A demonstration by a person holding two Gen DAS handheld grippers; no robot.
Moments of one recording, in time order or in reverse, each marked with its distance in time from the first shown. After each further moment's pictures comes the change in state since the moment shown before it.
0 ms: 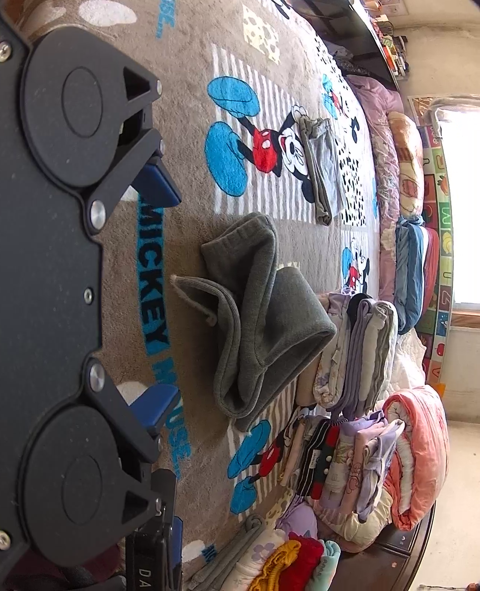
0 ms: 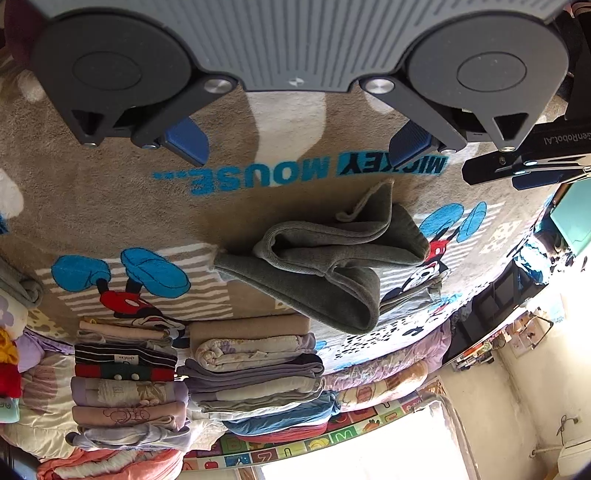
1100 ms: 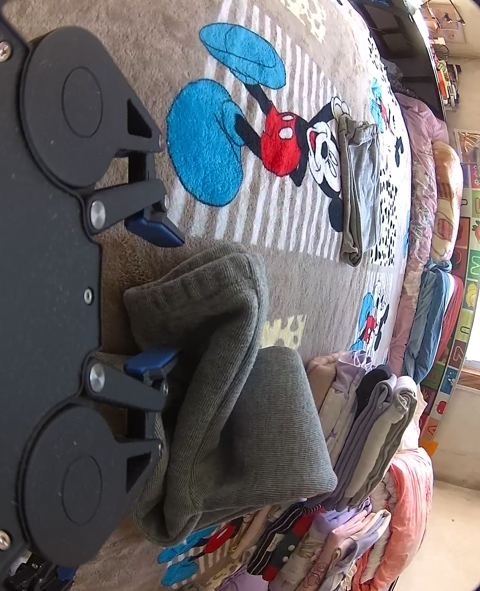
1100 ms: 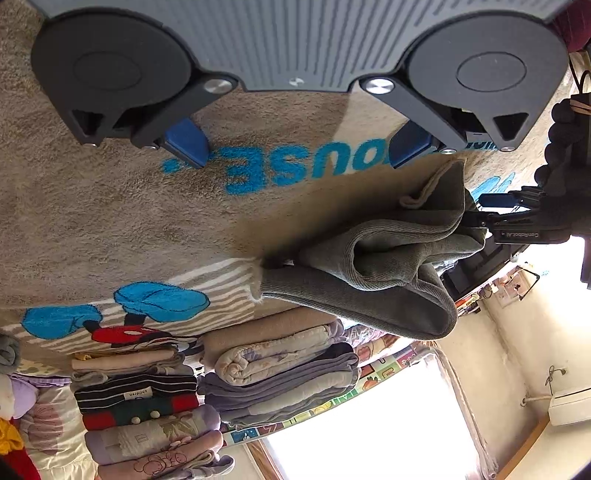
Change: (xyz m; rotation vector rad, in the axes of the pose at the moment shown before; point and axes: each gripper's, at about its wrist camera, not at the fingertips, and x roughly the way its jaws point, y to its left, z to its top) left arm 0.154 0.064 0.026 -0.180 0.064 0.034; right arm 0.098 -0.090 -0.047 0.057 -0.181 0.114
